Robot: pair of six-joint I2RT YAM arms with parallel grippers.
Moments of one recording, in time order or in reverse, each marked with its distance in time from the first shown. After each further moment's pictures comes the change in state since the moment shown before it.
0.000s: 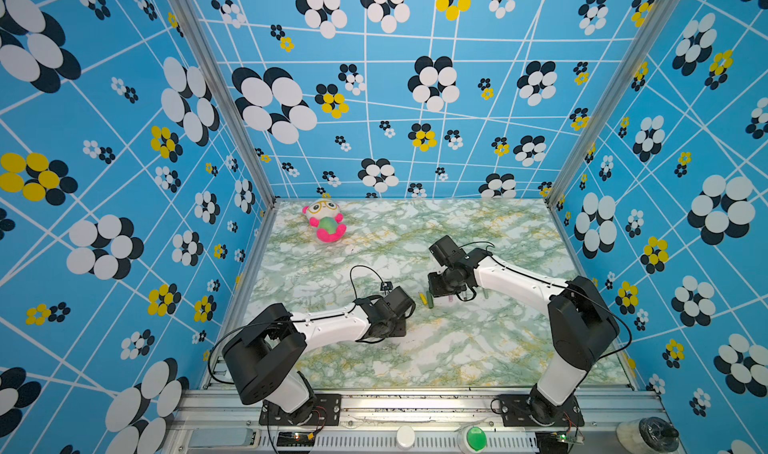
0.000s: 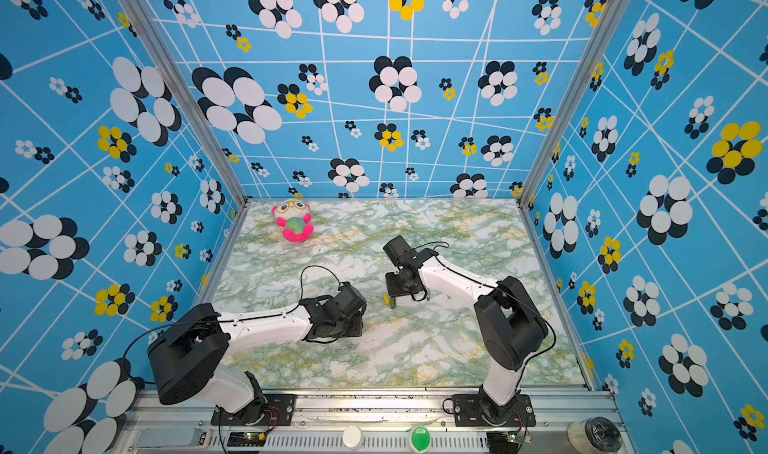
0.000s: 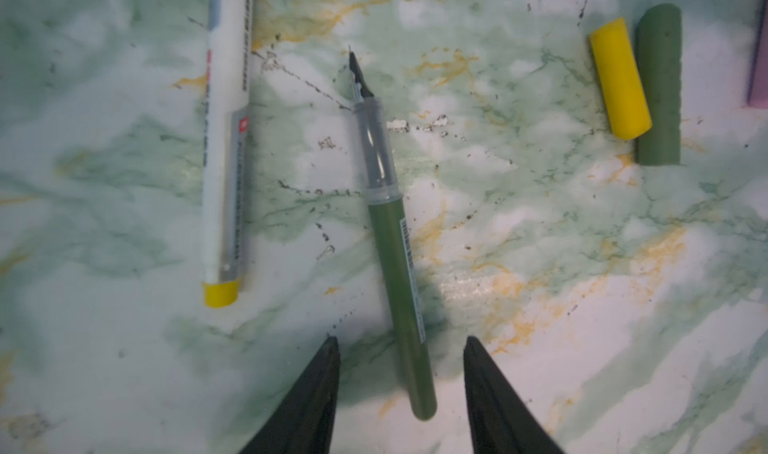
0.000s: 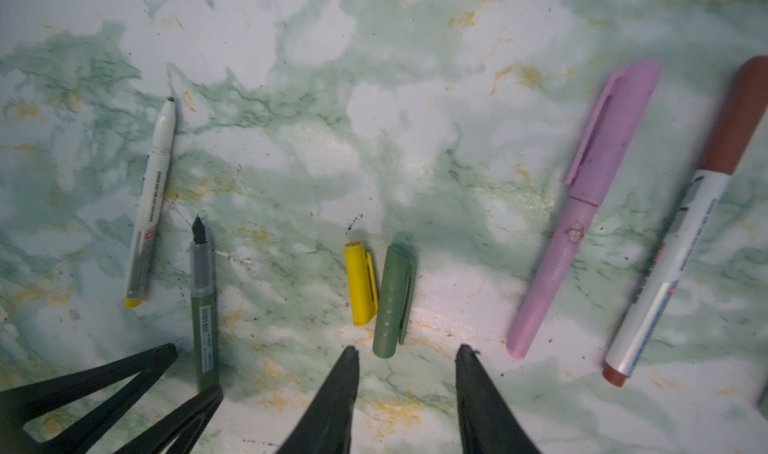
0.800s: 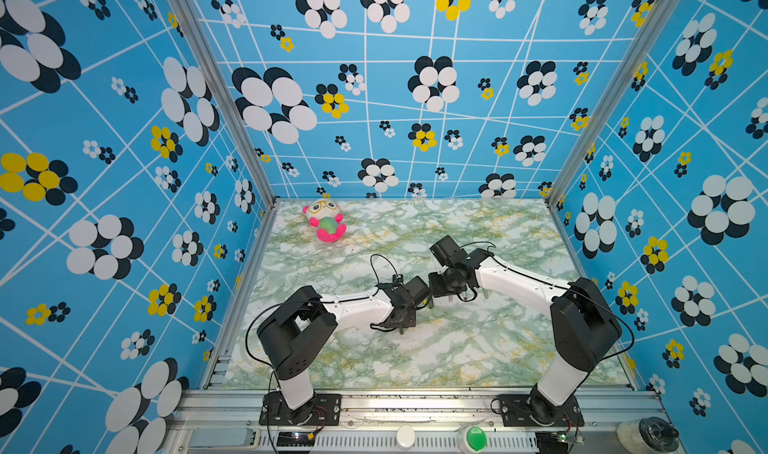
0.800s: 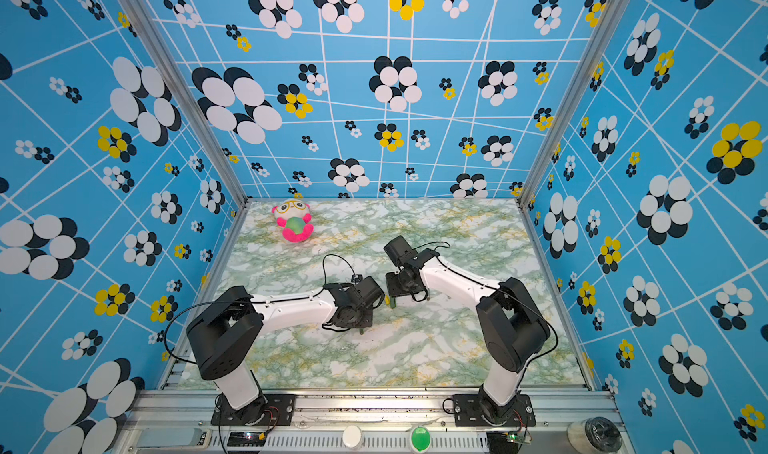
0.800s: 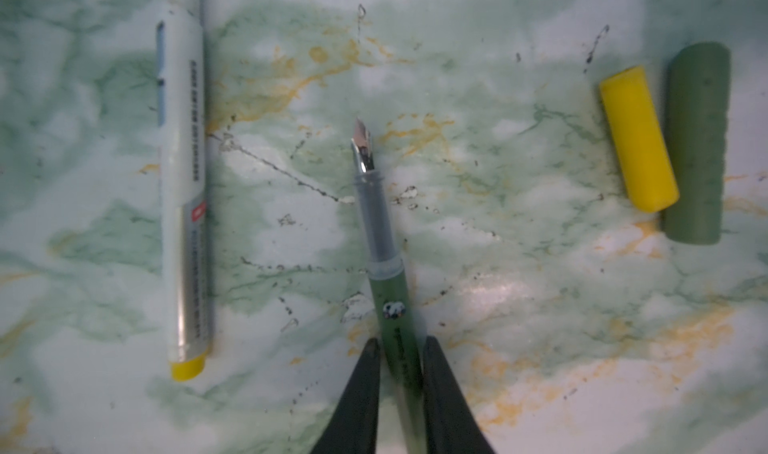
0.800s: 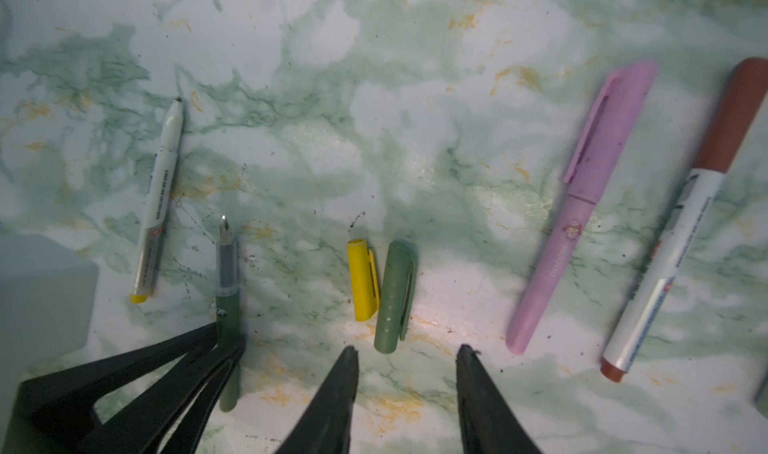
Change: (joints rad) left arm -0.008 0.206 0.240 -0.174 -0.057 0.016; right arm 0.000 -0.014 -0.007 0.003 0.000 -0.001
